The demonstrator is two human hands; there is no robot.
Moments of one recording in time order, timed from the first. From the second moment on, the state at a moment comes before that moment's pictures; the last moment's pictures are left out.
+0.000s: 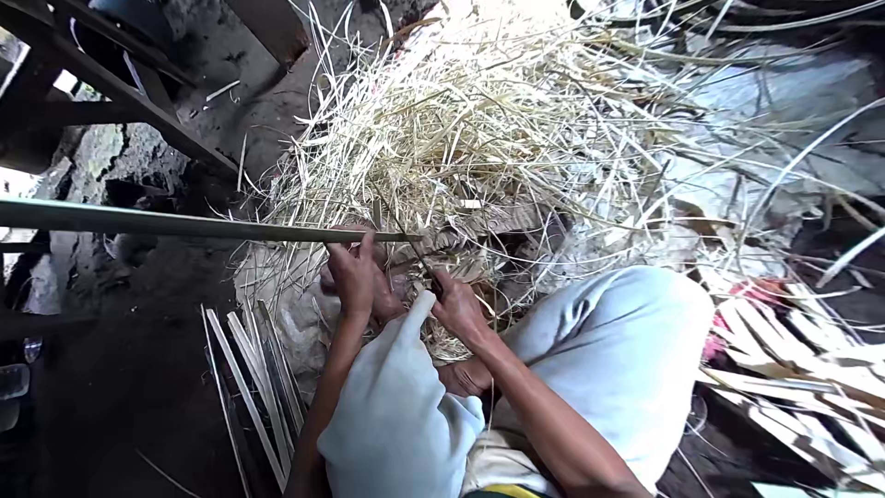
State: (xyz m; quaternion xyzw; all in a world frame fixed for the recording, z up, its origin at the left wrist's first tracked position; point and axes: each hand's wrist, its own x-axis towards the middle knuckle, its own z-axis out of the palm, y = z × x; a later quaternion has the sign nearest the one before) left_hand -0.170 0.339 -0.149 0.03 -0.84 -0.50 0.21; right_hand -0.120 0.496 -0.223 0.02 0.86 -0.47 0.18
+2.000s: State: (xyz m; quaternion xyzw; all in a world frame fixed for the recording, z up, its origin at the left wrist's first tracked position) left_hand -0.164 0.331 -0.079 0.20 -0.75 -0.59 0.24; right_hand -0.128 0.535 -0.238 0.03 0.78 -0.58 0.23
